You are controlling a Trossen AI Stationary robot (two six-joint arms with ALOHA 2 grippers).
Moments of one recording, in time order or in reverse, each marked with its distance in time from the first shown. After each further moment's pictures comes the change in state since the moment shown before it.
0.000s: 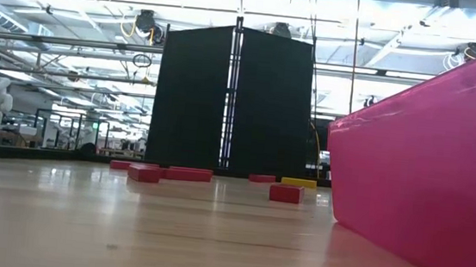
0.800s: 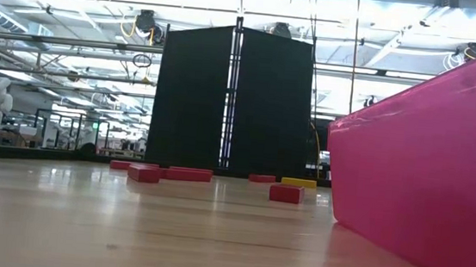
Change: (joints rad) left arm 0.050 0.082 -0.001 0.132 0.106 0.050; right arm 0.006 0.018 0.000 0.022 -0.042 0.002
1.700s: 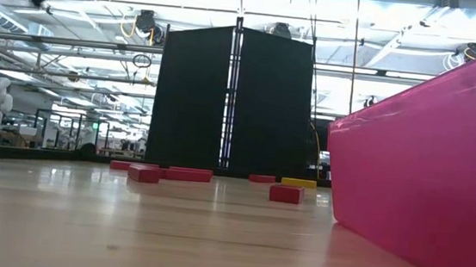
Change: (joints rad) left arm -0.515 -0.114 -0.285 -1.294 -0.150 -1.256; right arm -0.012 -0.319 0.000 -0.369 0.408 -0.084
